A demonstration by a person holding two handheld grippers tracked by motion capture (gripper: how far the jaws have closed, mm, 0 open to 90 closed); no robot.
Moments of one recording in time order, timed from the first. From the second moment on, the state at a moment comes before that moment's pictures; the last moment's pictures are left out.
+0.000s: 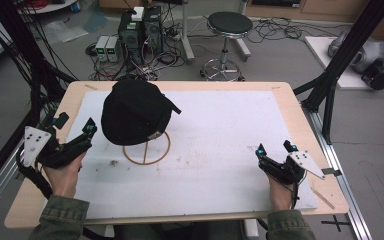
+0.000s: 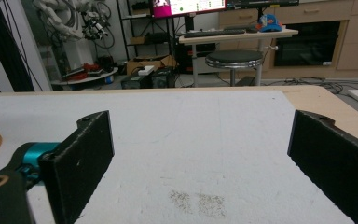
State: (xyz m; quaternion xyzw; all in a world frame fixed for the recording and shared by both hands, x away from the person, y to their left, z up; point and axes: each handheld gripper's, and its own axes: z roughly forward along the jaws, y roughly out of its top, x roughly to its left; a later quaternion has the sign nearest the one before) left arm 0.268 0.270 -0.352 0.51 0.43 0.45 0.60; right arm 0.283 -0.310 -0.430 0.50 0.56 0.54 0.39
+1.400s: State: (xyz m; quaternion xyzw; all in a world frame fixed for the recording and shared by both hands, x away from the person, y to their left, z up) left arm 0.236 0.304 -0.440 0.49 0.48 0.49 0.54; right arm 0.284 -0.312 -0.432 0.50 0.56 0.54 0.38
